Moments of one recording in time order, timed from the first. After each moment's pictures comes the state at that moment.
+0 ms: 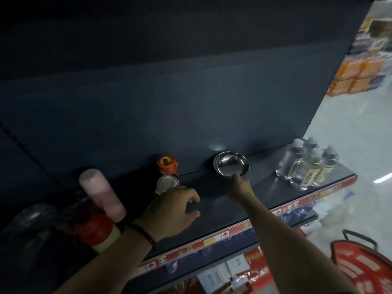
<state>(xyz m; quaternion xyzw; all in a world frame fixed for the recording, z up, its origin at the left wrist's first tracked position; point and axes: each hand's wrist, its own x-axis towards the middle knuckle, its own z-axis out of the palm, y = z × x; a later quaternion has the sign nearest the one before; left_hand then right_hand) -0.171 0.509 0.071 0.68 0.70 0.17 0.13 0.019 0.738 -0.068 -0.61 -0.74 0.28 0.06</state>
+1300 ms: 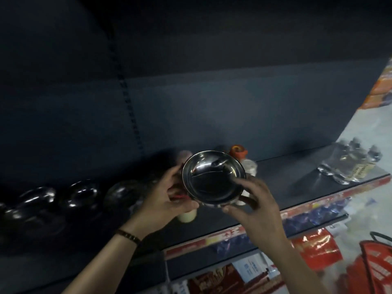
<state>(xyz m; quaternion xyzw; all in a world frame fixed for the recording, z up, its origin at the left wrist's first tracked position) -0.368 0.283 0.103 0.49 0.59 0.52 0.39 -0.117 0.371 0.082 -0.34 -0.72 0.40 0.45</state>
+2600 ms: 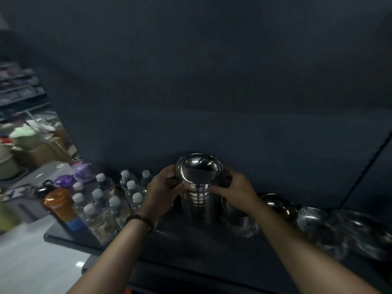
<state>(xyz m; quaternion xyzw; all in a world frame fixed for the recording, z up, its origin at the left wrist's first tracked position) -0.878 -0.090 0.120 0.36 0.77 0.52 0.05 -0.742 0.129 0.112 -0.19 -0.84 0.47 0.19</state>
